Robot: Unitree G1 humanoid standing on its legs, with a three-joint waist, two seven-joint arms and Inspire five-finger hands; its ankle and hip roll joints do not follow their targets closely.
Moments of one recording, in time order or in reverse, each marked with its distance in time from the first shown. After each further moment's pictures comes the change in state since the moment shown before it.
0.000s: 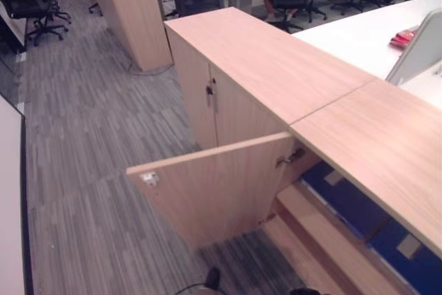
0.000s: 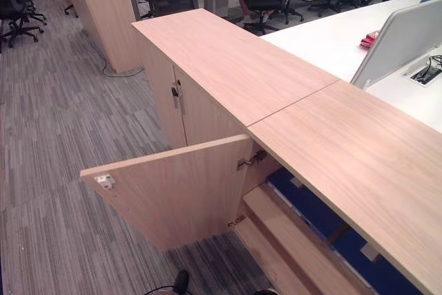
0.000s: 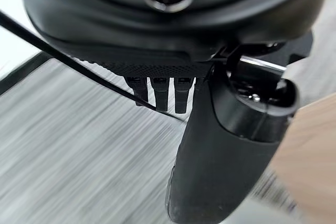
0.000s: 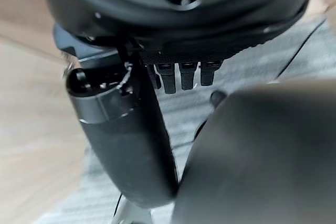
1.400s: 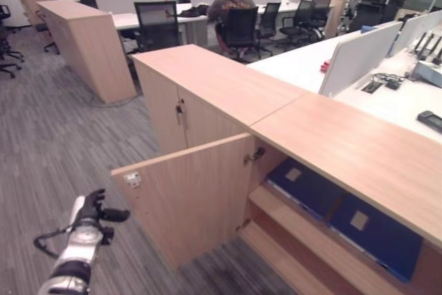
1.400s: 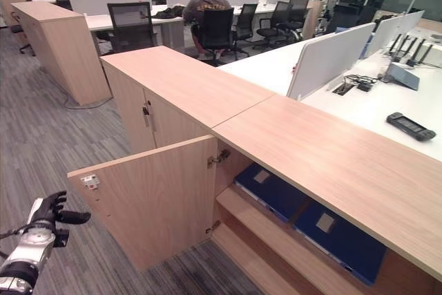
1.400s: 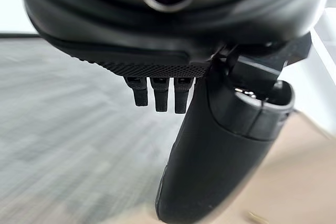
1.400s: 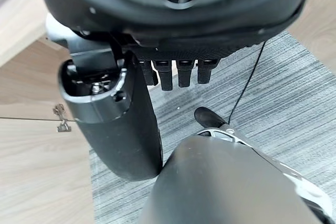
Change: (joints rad) left arm -0.373 0.423 0.065 -0.413 -0.075 0.070 0.105; right arm 0.096 -0.028 -0.066 -0.085 -0.005 -0.003 0.023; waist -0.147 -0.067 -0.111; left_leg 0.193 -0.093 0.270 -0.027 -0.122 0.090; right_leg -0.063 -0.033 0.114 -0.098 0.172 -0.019
